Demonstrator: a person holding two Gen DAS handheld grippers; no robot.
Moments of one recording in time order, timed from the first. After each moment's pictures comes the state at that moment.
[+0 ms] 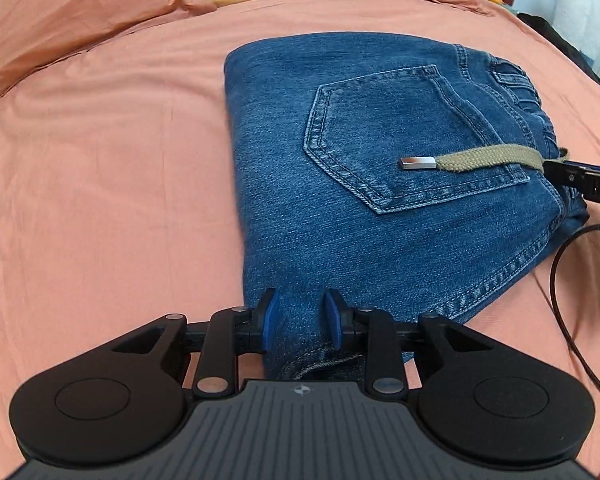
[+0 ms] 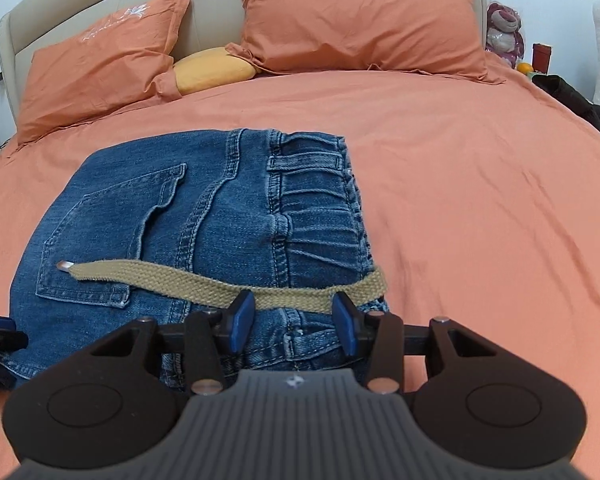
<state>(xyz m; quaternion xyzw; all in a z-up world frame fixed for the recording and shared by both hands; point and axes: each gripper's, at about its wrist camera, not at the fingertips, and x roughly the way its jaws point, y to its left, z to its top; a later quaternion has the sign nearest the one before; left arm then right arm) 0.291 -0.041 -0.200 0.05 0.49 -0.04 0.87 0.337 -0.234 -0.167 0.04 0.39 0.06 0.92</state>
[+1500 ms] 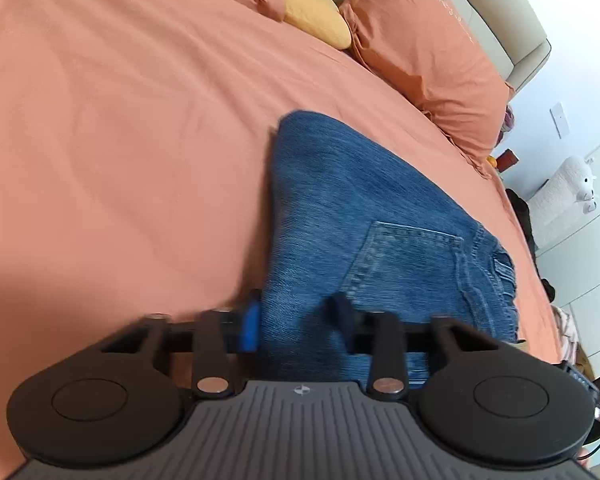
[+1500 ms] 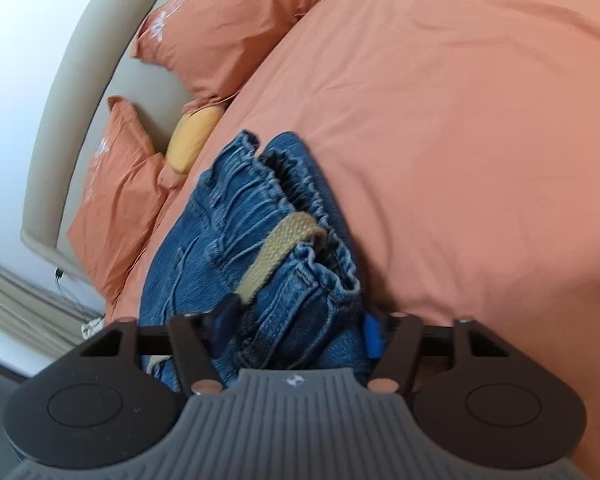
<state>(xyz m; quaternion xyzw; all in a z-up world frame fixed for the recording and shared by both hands) 0.348 0.037 -0.225 -0.27 0.43 -0.08 0.86 0.354 -0.329 -0.217 0.42 0.40 0.11 0.81</state>
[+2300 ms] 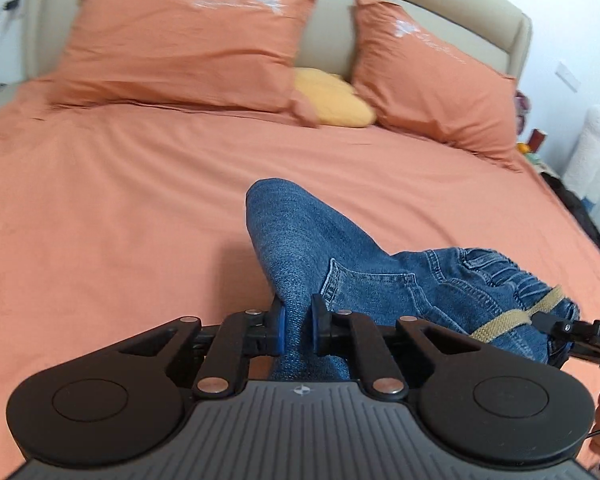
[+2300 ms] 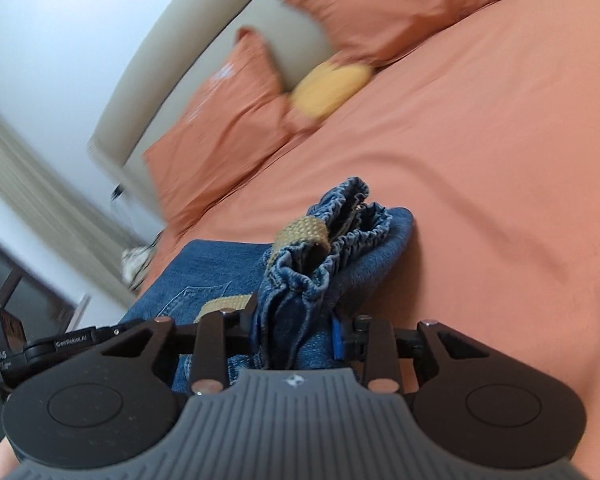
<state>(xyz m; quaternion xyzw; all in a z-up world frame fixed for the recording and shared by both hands) 0.261 0.130 -0.090 -0.08 0.38 -0.01 0.92 0.315 -0.172 -0.104 0.32 0.38 0.24 0.83</state>
